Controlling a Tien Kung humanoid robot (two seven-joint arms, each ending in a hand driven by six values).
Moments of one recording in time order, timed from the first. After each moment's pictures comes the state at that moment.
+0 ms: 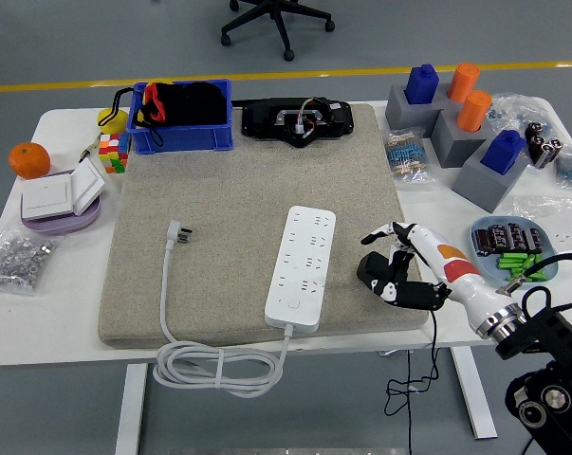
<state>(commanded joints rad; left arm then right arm) -0.10 0.09 -1.54 -0.18 1.57 -0.08 0.30 0.01 -0.26 1.04 1.74 -1.90 -0.08 -0.04</state>
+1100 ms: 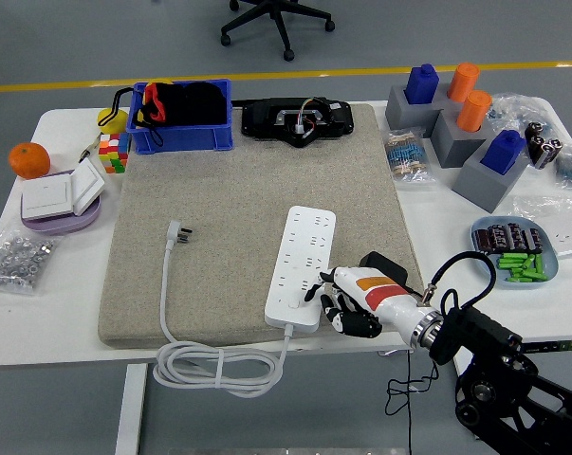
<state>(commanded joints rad) -0.10 0.09 -1.53 -0.18 1.56 -0.08 0.31 0.25 -0.25 0.72 1.53 -1.92 -0.05 -0.14</state>
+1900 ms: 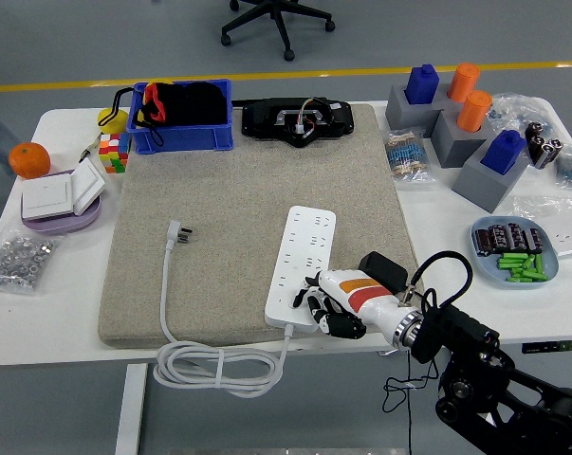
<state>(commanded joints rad) -0.09 0.08 -1.52 -0.18 1.55 -0.08 0.31 0.29 -0.20 0.67 1.46 -1.94 -0.06 -0.15</state>
